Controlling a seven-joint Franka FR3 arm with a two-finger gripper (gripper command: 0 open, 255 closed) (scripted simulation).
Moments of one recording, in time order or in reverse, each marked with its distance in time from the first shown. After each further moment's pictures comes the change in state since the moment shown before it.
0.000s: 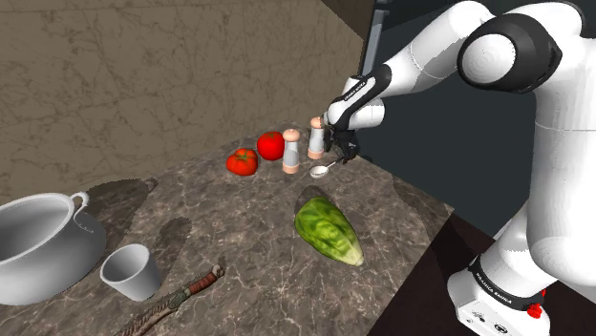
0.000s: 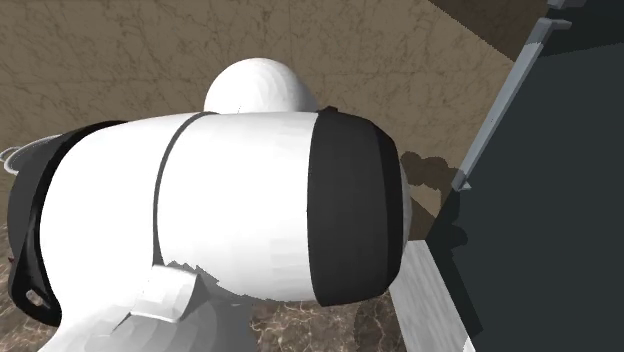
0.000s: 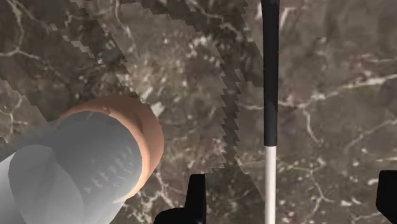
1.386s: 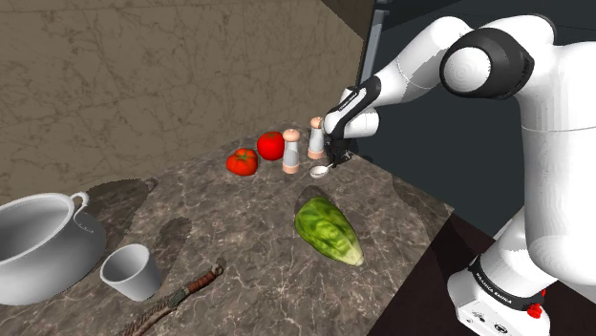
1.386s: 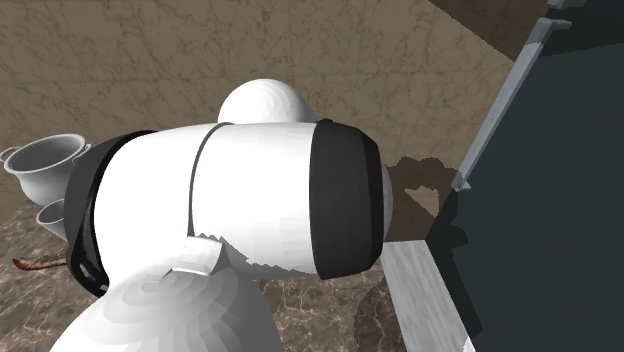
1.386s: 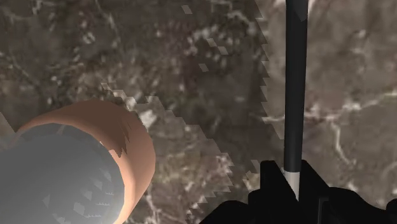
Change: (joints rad) arm -0.026 0.089 0.038 0.030 0.041 0.058 -0.037
